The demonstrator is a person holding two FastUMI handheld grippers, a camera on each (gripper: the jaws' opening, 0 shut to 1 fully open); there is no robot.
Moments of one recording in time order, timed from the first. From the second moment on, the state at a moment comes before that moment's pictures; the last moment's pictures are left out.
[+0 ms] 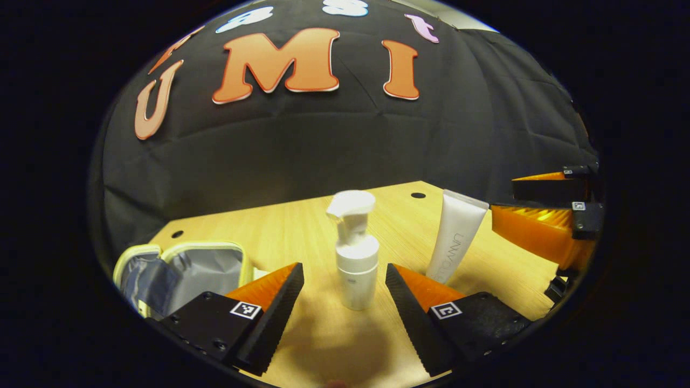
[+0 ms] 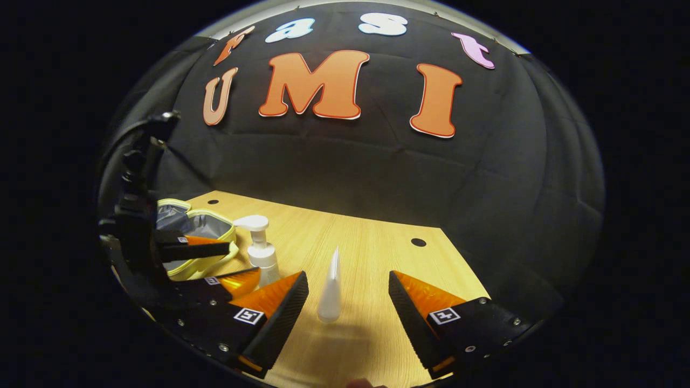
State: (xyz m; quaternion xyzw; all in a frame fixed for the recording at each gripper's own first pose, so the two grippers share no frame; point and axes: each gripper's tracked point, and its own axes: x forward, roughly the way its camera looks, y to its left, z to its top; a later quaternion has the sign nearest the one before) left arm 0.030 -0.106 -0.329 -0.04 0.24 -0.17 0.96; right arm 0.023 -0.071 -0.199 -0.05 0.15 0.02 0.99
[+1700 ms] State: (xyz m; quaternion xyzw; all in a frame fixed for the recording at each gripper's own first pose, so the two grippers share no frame) left arm -0.001 0.052 -0.237 -0.06 0.25 -0.04 0.96; right arm 0.074 -0.026 -0.327 0.01 0.29 0.08 0.95
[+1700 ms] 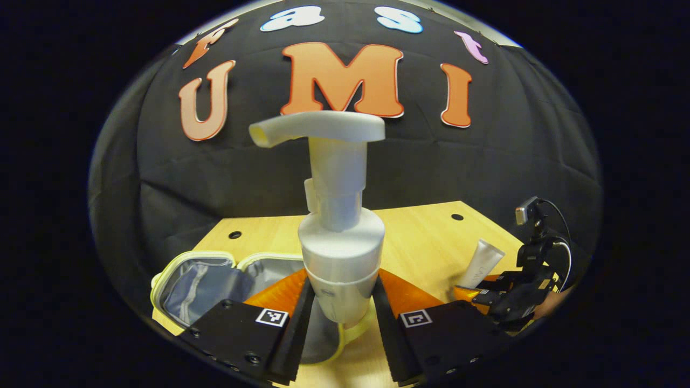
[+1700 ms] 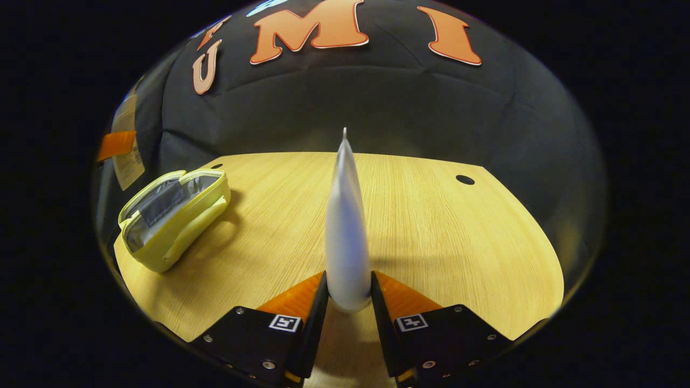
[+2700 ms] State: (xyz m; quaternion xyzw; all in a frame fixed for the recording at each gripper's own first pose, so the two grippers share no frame) left arm -0.012 0.193 -0.236 -0.07 0.27 -0.08 0.96; right arm 0.039 0.101 -0.157 0.00 0.21 0.14 0.97
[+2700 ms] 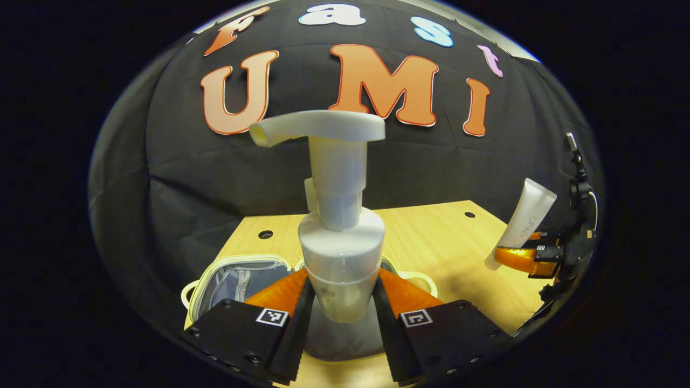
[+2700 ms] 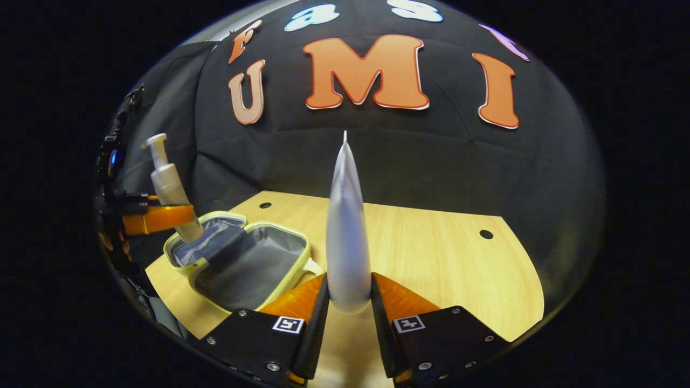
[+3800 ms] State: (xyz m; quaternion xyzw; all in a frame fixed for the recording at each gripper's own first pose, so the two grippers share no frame) left arm -0.036 0.179 -0.368 -0.07 0.50 -0.18 0.84; right arm 0.029 0.238 -0.204 0.04 0.32 0.18 0.93
